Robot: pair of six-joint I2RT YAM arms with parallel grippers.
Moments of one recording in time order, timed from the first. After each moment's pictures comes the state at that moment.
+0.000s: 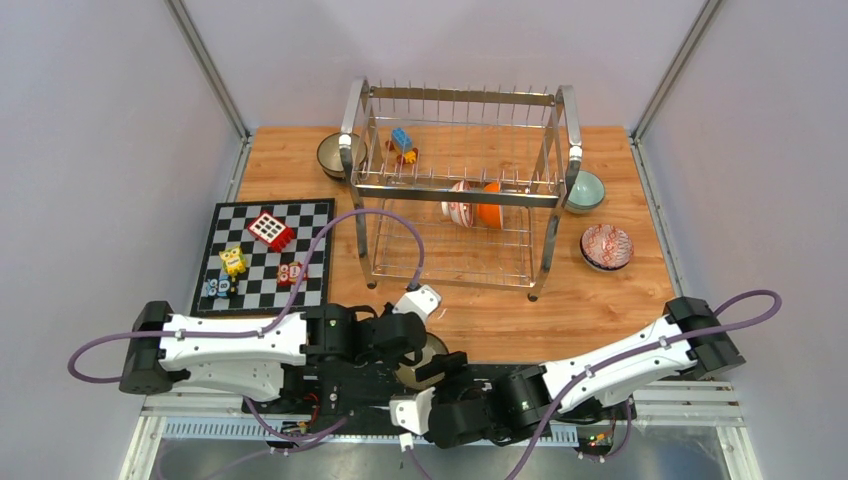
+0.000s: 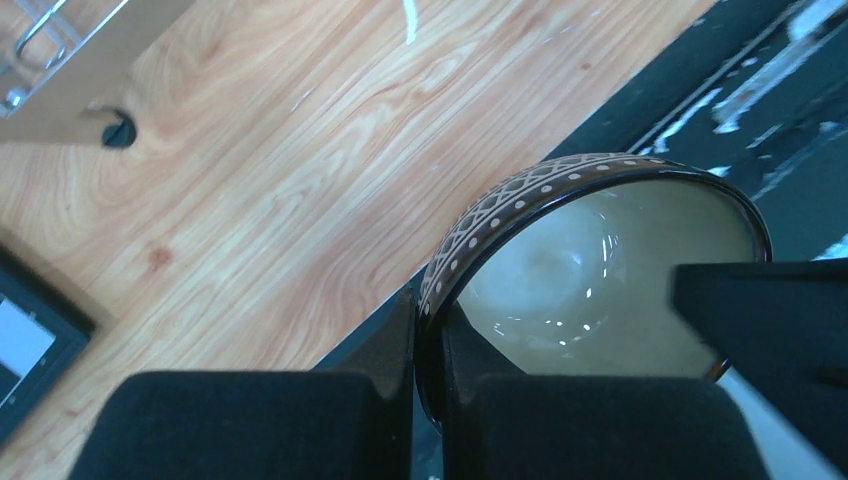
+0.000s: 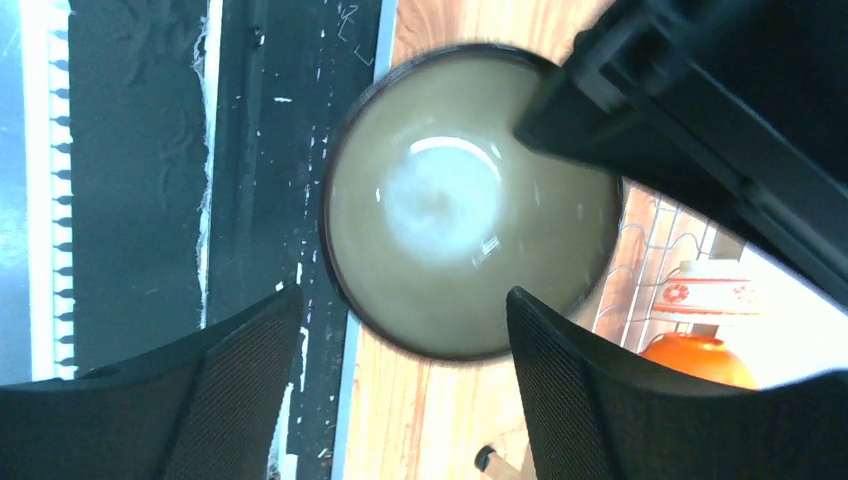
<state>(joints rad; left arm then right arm) -1.43 1.12 0.87 -0.73 -0.42 -0.55 1.87 1.28 0.88 -0.52 0.59 -0.28</state>
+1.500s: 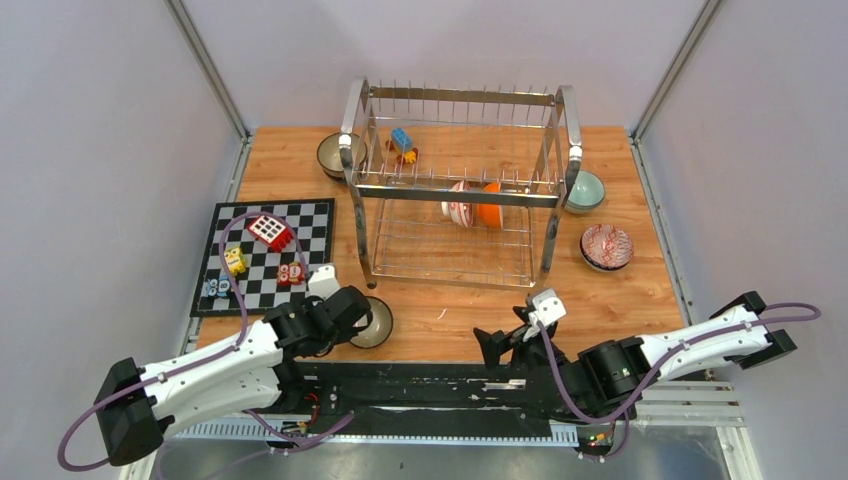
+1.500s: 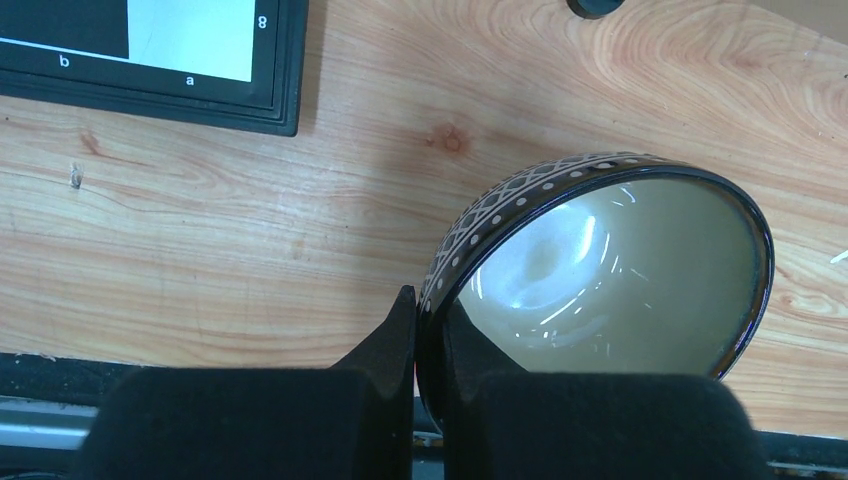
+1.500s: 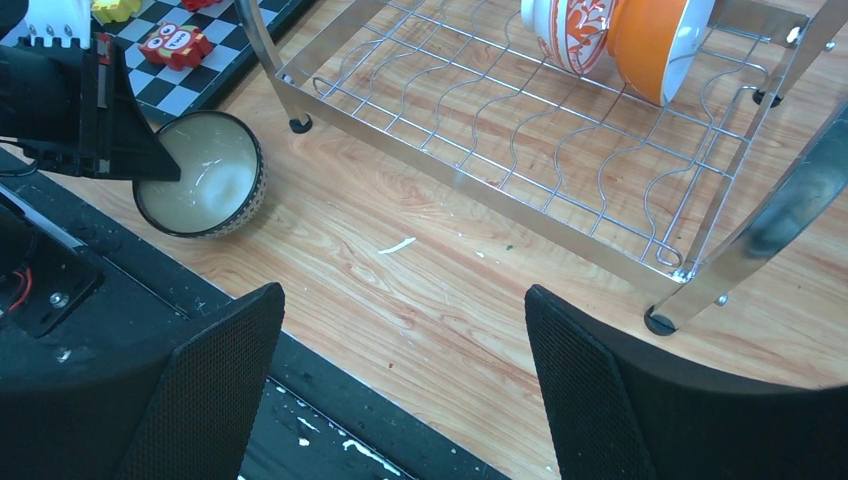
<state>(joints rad) -0.93 0.82 0.46 -0.79 -0.51 -1.09 1.86 0.62 0.60 -0.58 1.22 0.70</state>
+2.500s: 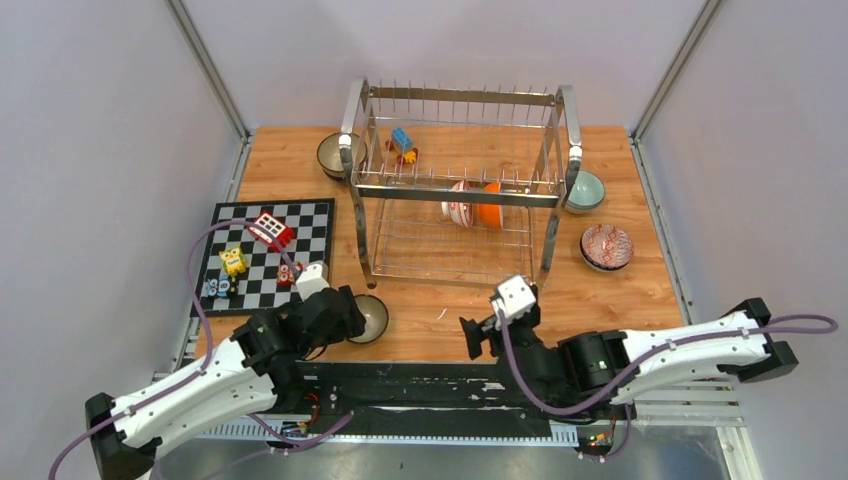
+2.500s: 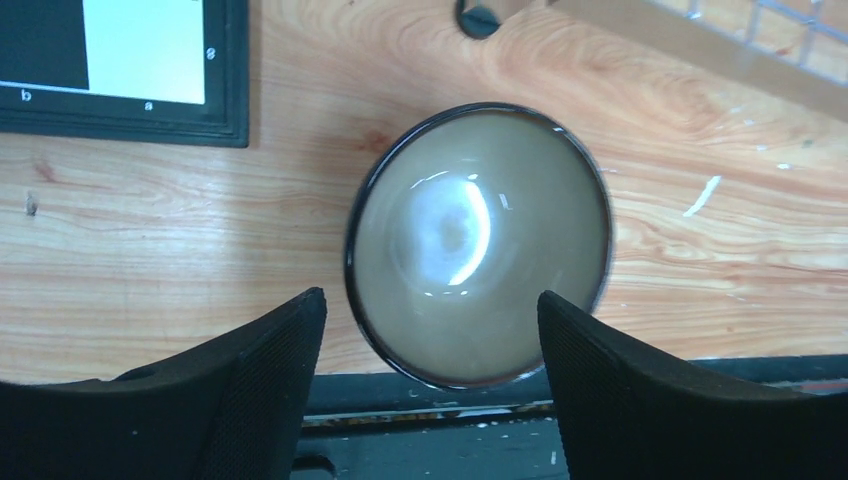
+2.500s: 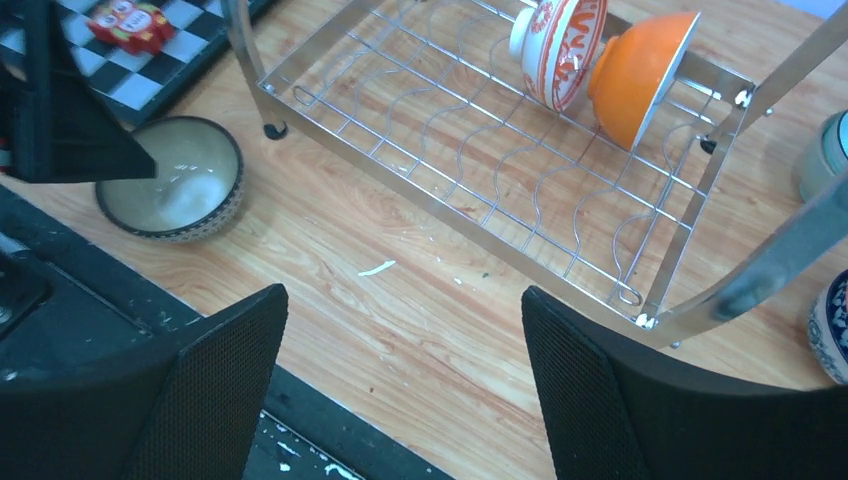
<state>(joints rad) -0.92 0.60 0.46 -0.82 -0.46 -1.03 1.77 0.79 0.75 -0.56 1.17 0.55</state>
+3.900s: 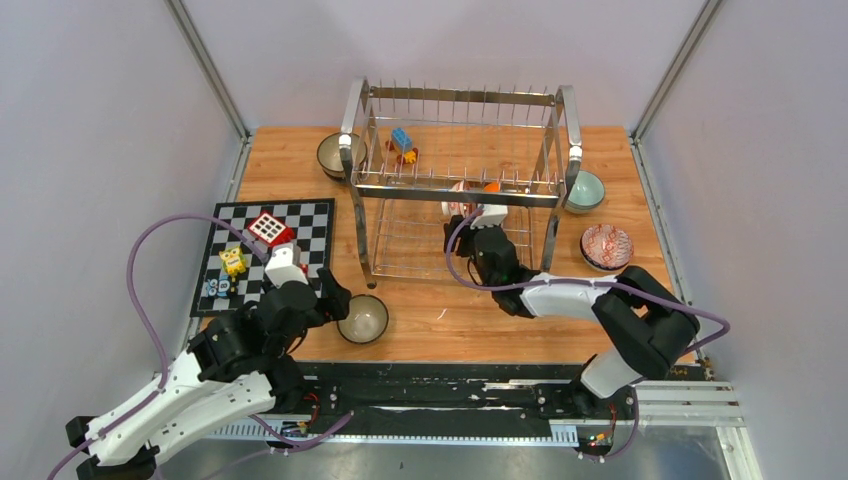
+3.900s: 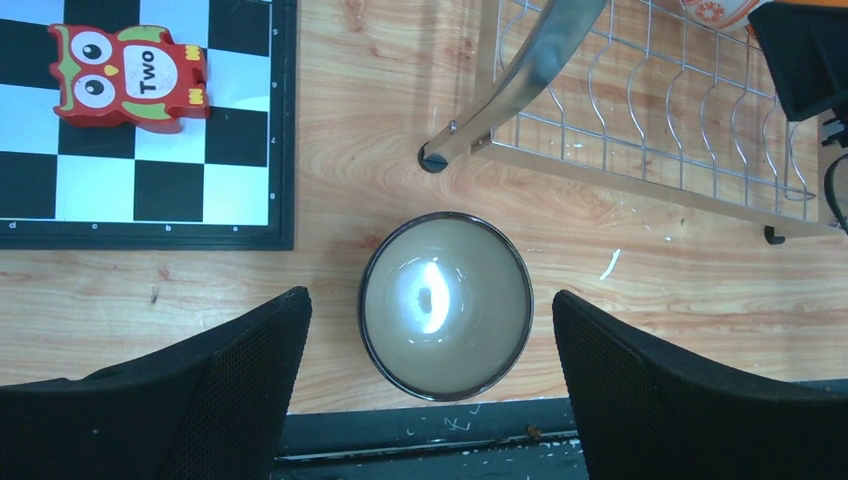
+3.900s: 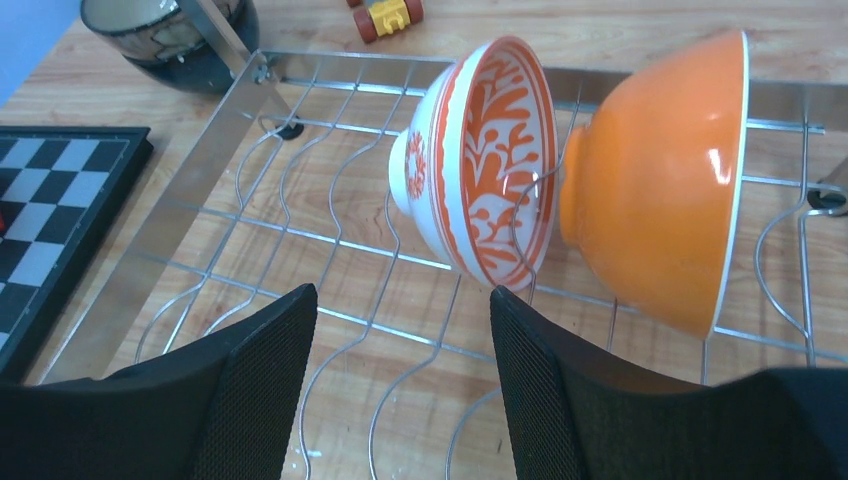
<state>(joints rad) -0.92 0.45 0.68 -0.92 -0.60 -0.87 0.80 1.52 0.62 0.70 0.48 0.32</state>
